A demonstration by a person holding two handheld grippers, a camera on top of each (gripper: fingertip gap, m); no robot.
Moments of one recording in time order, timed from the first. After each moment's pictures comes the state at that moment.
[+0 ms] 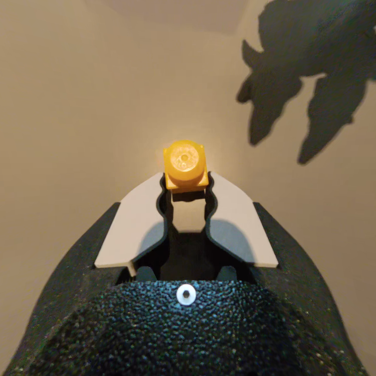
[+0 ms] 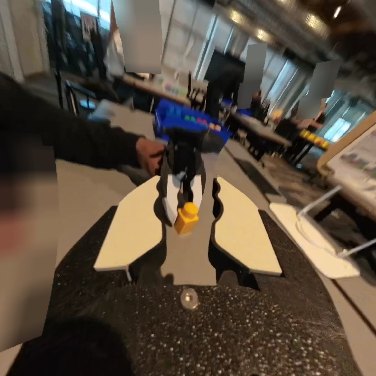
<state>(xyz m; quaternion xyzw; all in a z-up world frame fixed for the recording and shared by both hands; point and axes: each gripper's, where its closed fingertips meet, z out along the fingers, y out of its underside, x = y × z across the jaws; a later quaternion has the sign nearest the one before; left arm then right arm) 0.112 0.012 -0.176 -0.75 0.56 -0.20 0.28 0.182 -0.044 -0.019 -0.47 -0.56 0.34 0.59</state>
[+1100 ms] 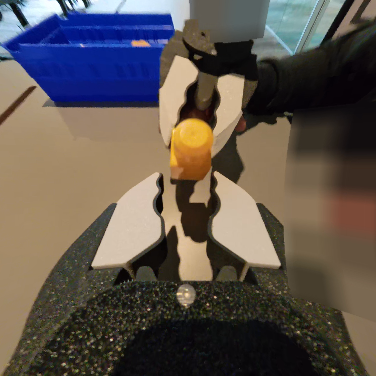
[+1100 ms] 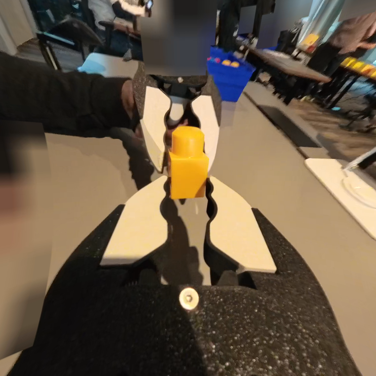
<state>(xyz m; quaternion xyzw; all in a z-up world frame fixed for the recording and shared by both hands) 0.143 -0.025 -0.099 -0.61 0.58 -0.38 0.39 0.152 -0.024 -0.083 -0.56 -0.57 0.33 0.50</state>
